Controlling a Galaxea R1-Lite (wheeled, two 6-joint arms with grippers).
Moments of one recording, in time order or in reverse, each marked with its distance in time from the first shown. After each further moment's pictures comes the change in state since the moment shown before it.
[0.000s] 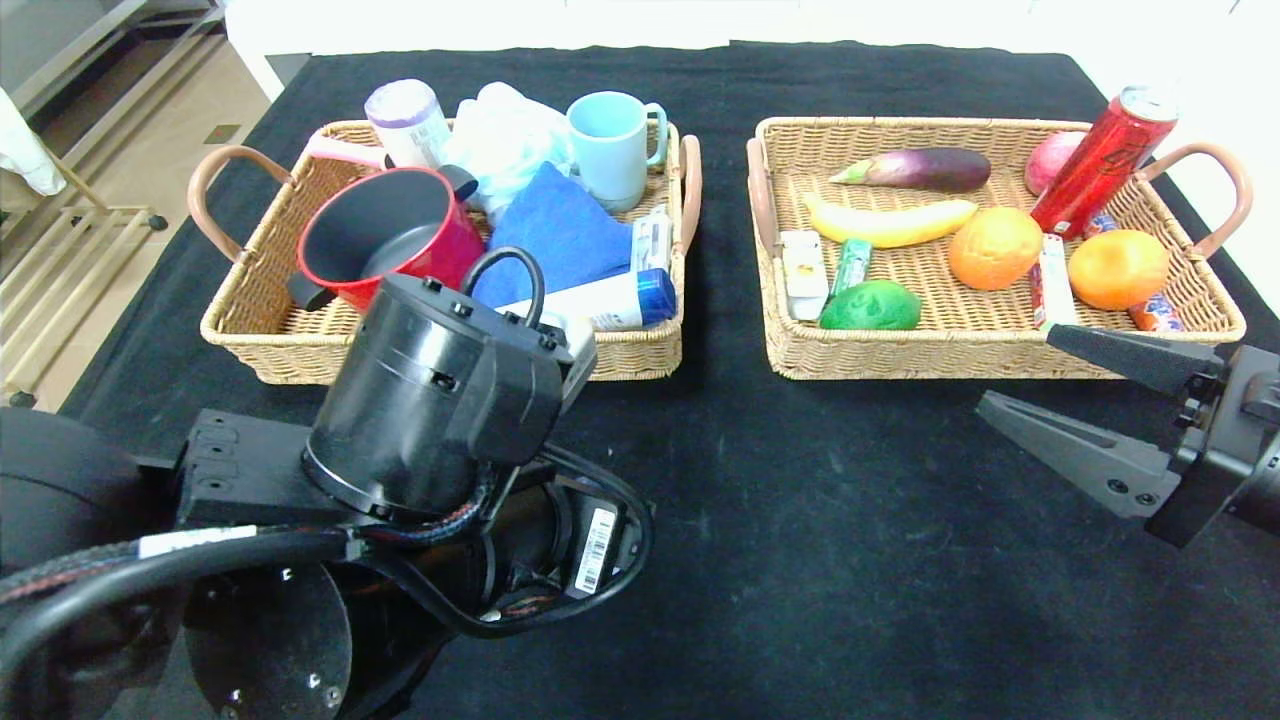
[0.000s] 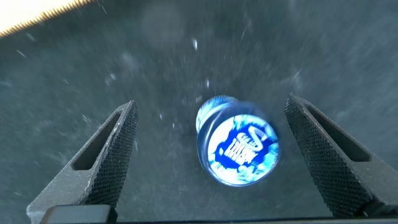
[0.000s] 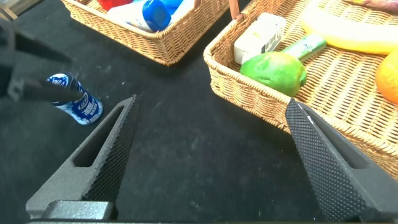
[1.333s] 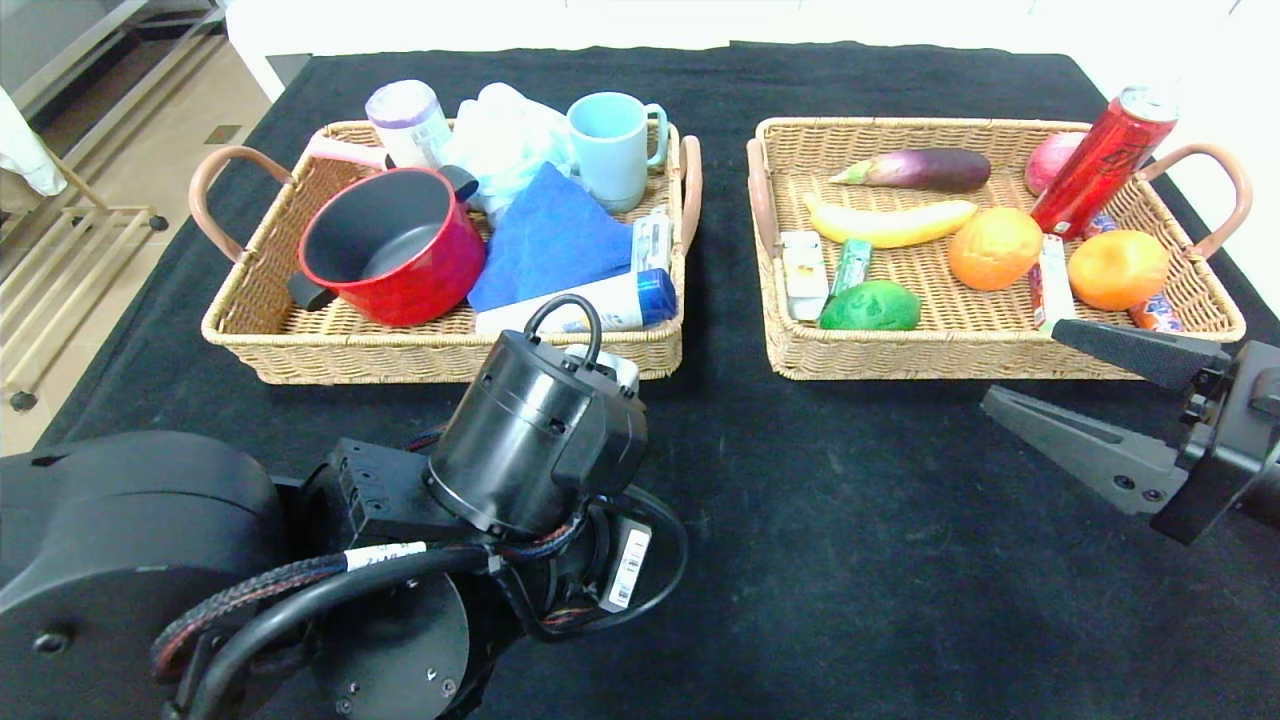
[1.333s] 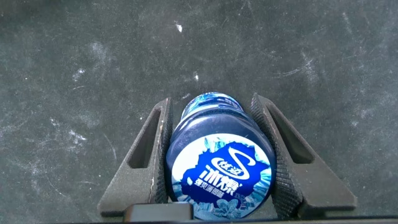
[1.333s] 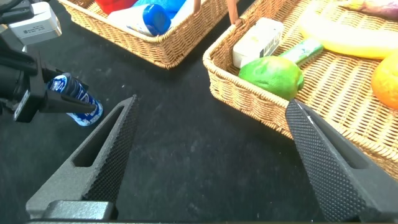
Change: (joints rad) left arm 0.005 0.096 -0.003 -0.017 0.001 0.000; right arm -0.001 -0.006 -0.003 -0.003 0.000 0.000
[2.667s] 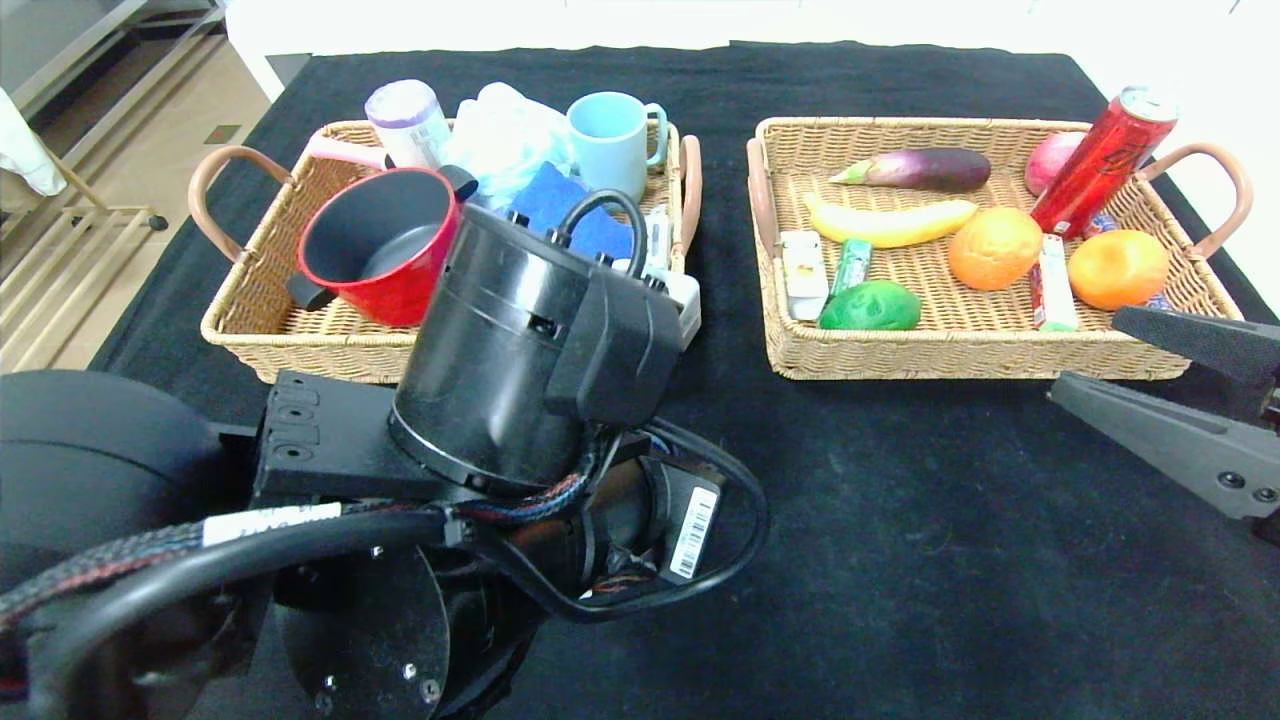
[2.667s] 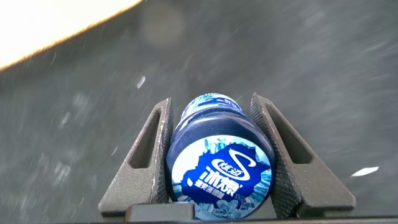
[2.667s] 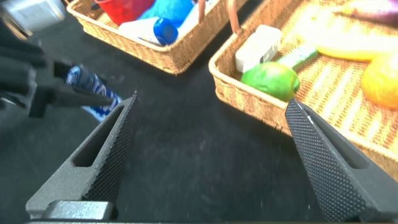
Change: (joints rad) left arm -0.096 -0.026 -0.126 -0.023 -0.024 0.047; right arm -0.001 -0.124 -0.068 0.196 -0.003 0.039
